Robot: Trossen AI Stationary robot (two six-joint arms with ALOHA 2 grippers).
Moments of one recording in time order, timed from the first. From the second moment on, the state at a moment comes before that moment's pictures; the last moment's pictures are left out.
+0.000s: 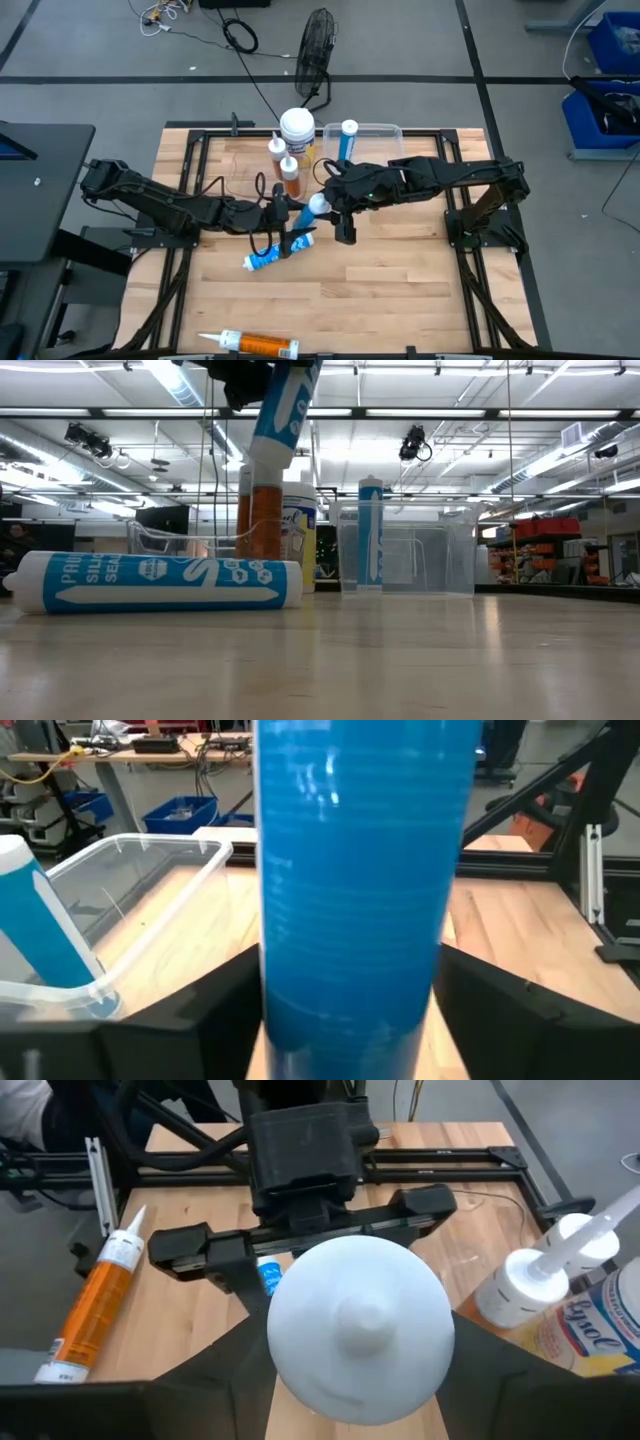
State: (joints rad) left arm -0.27 1.31 0.83 0.24 -0.42 -0.09; right arm 0.15 1.68 1.88 -0.83 0.18 0.09
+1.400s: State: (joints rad) left arm -0.28 1.30 0.82 0.22 -0.59 -0.12; right arm -0.04 1.55 1.98 -1.31 0.56 0.40
